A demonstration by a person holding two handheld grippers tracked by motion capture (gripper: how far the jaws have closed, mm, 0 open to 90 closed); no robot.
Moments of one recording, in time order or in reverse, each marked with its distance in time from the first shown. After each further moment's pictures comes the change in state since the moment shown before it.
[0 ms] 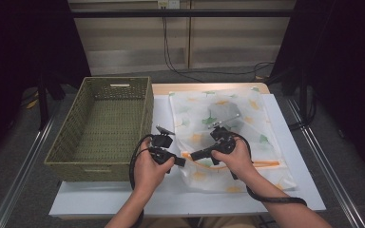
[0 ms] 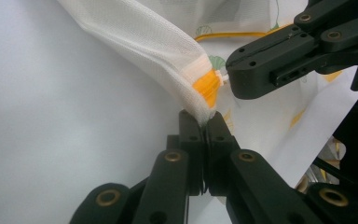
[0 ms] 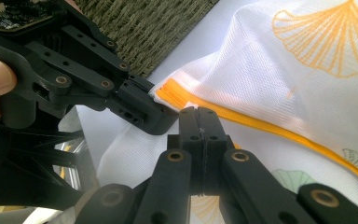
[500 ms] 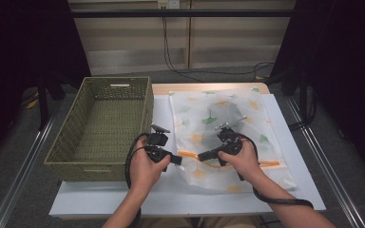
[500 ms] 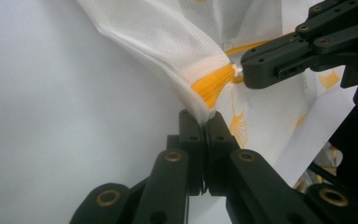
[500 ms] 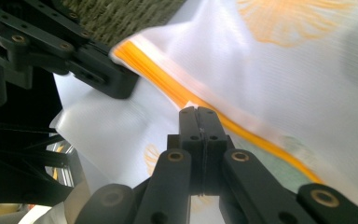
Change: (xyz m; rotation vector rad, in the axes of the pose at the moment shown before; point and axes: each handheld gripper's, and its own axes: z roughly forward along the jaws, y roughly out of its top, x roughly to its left) left arm 0.005 -0.001 -0.010 -0.008 0.009 -0.037; right arm -0.015 -0.013 -0.014 0.003 -0.038 0.025
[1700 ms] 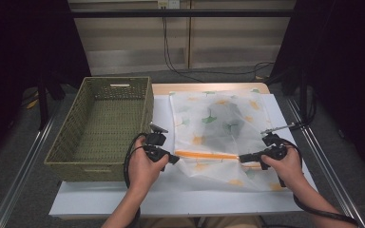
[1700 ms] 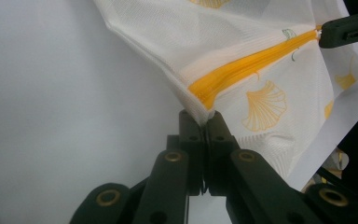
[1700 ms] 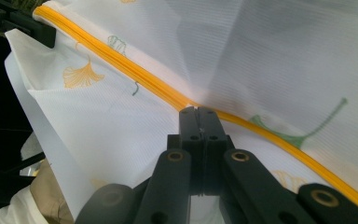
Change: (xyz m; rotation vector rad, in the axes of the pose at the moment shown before) left arm 0.006 0.001 -0.002 0.016 0.027 -0.010; right arm -0.059 -0.064 -0.089 -0.069 -0.132 0.121
